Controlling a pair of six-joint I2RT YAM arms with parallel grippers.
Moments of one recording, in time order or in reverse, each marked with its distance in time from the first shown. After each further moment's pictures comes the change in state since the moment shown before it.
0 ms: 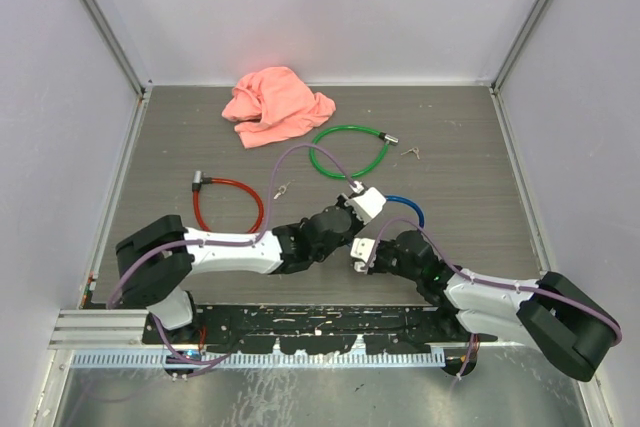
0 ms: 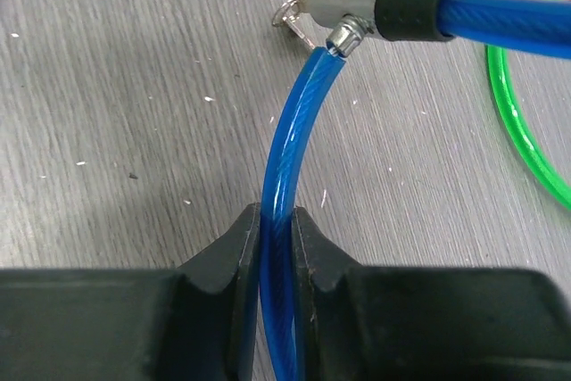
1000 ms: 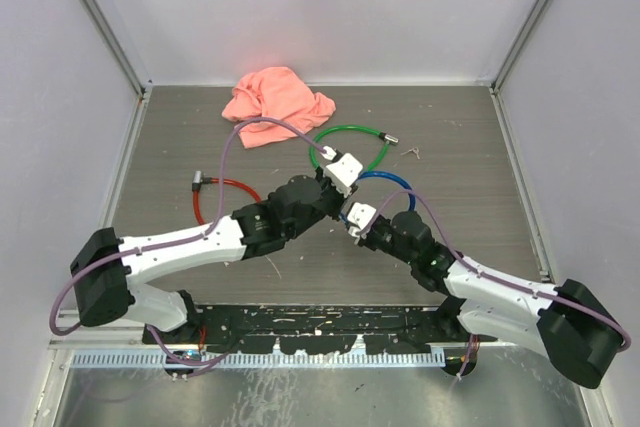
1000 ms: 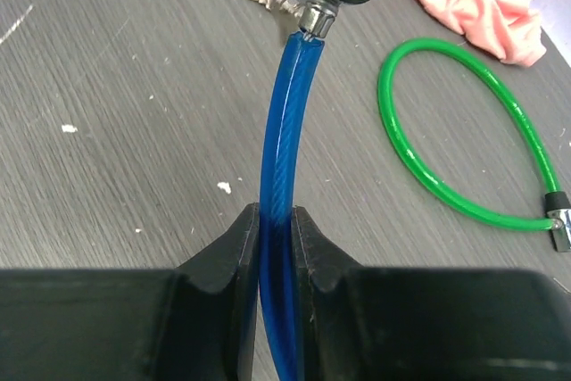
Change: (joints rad) left arm 0.095 -0.249 0.119 -0.267 0.175 -0.070; right arm 0.011 -0.072 0.240 -0.163 0.117 0.208
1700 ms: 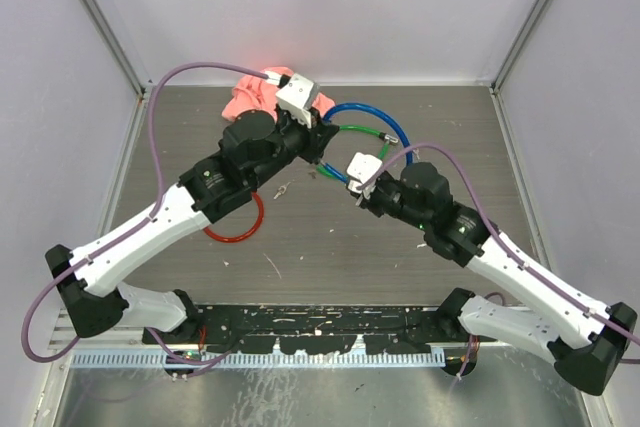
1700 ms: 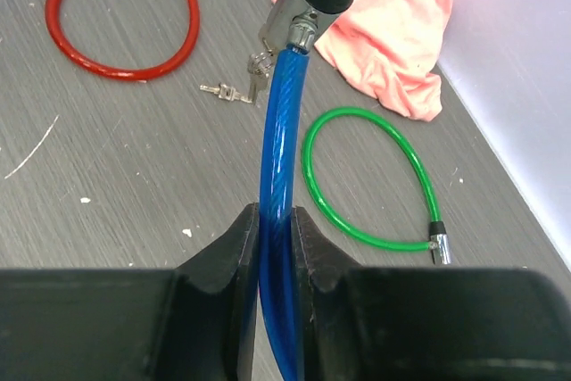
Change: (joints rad) left arm 0.195 -0.067 0.392 -0.336 0.092 -0.179; right arm 0.000 0.003 0.660 -0.722 0.016 -0.014
